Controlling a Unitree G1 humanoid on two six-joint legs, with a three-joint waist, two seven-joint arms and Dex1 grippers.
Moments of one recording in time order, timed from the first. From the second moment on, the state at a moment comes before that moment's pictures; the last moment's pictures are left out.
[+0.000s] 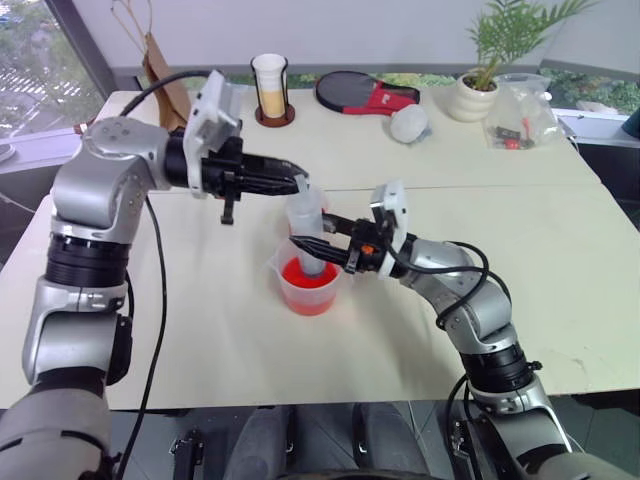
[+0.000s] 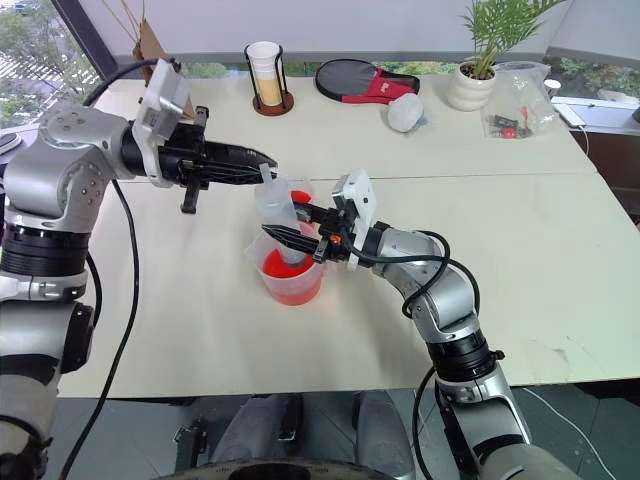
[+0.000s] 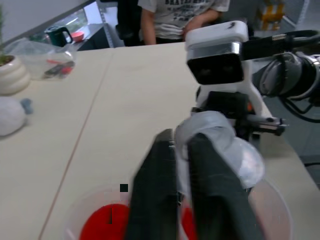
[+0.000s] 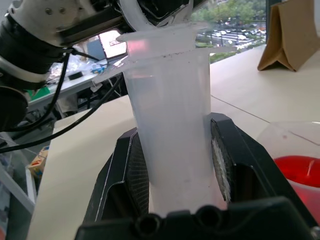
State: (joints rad) left arm -0.94 0.66 -0.07 0.09 -0.49 0.56 -1.39; right arm -0.47 -0.28 0.19 -0.23 0.43 0.43 0.80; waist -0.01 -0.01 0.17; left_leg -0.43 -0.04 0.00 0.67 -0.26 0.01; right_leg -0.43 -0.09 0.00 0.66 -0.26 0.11
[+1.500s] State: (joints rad) left arm -0.92 0.79 0.00 0.16 -0.59 0.62 -1.39; right arm -0.50 -0.30 0.07 -0.43 0.65 0.64 0.68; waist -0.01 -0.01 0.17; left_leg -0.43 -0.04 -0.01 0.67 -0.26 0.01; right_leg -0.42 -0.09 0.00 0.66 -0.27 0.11
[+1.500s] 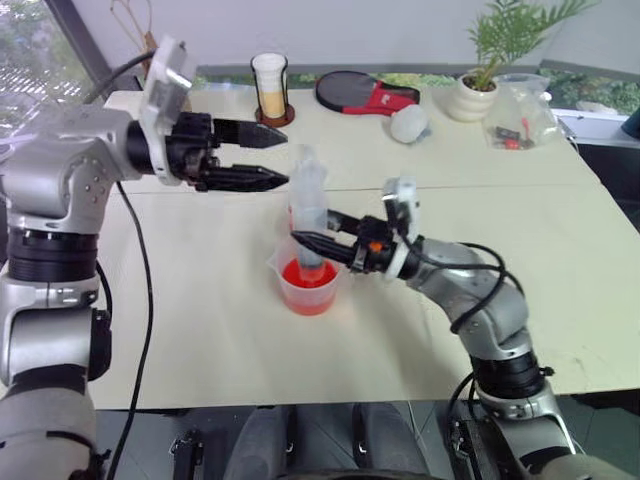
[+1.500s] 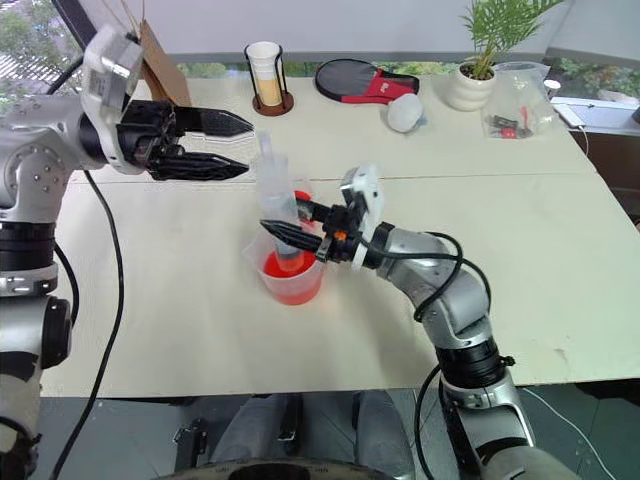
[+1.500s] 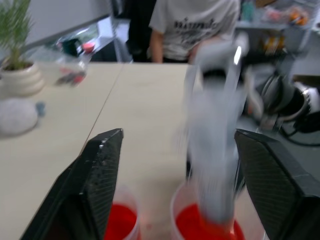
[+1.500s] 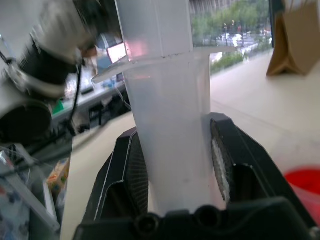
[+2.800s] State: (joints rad) left arm -1.36 0.56 0.10 0.93 -0.36 0.14 -1.28; right arm -1.03 -0.21 0.02 0.52 0.41 0.28 0.92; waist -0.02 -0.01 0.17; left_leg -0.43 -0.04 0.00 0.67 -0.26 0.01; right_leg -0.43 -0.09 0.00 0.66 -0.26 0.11
